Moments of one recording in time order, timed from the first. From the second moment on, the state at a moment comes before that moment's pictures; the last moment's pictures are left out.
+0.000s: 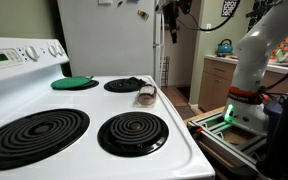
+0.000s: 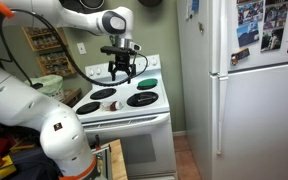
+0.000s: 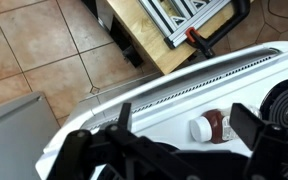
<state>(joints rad) 0.34 -0.54 0.26 -2.30 0.23 1.53 -0.40</state>
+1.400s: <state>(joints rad) 0.55 -0.48 0.28 -2.38 0.31 1.91 -0.93</state>
